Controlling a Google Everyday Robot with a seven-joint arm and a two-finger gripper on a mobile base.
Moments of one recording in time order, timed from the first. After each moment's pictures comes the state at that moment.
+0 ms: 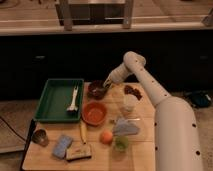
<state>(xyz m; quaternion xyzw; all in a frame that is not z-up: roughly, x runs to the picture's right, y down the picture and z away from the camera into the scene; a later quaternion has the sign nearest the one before) 0.027 -0.012 0.915 -0.11 -0.40 -0.37 0.83</state>
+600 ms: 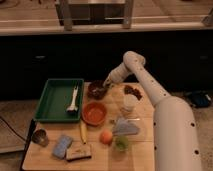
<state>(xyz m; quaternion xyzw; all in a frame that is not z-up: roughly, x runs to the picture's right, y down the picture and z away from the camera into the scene) 0.022 -0.014 0.914 -0.12 -0.41 -0.37 0.83</state>
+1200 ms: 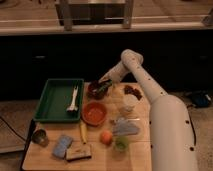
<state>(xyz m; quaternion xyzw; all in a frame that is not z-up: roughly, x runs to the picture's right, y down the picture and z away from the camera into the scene) 0.015 -0.018 0.916 -0.12 -0.41 -0.38 0.82</state>
